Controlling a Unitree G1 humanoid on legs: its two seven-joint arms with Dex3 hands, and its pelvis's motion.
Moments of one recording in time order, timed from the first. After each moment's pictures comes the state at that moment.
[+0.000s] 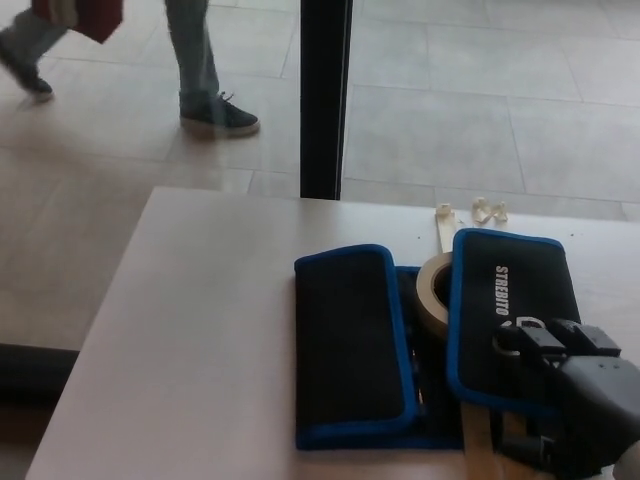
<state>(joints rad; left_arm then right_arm) -0.14 0.66 0.43 1.24 -0.09 0.02 -0.10 -0.30 -0.73 0.68 0.27 -0.47 0.05 -0.28</state>
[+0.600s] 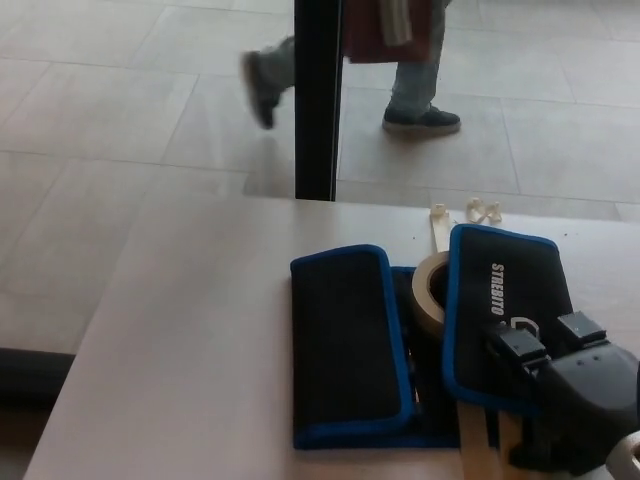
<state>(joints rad) -0.15 0.66 0.43 1.24 -0.09 0.02 -0.10 -0.42 -0.75 0.80 0.35 -0.72 0.13 -0.36</state>
